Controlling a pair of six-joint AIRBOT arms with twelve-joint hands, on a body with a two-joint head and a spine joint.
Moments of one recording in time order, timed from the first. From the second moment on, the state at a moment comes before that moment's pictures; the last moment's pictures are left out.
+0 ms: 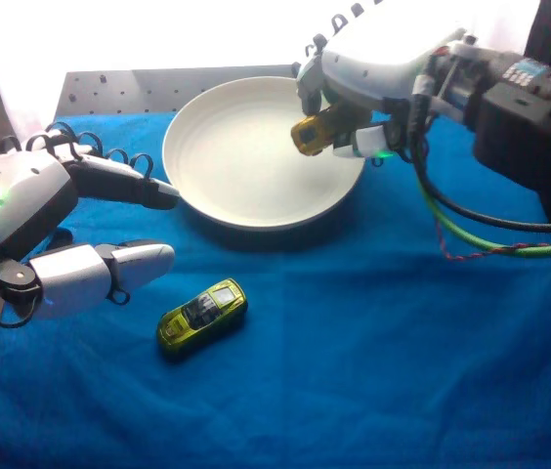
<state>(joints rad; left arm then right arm) 1.03 -0.87 0.86 -0.37 -1.05 1.11 -0.50 -1.37 1.45 0.11 0.41 -1.24</state>
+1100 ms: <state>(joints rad) 1.08 -0.86 0.83 -0.42 -1.08 1.11 -0.76 -0.99 0.92 -0.07 0.72 -1.23</state>
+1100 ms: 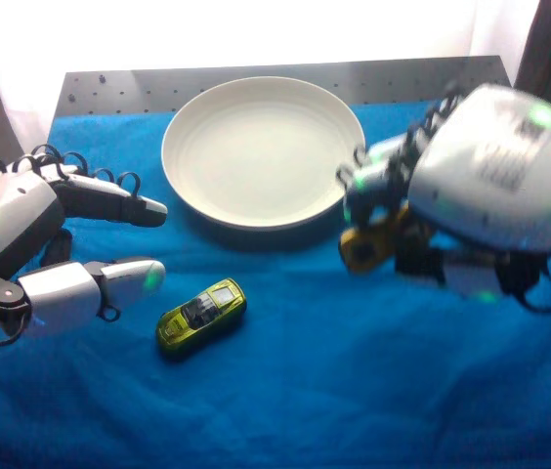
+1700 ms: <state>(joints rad) 1.09 -0.86 0.83 -0.43 -1.10 1.11 -0.80 -0.99 0.94 -0.03 0.77 -1.15</state>
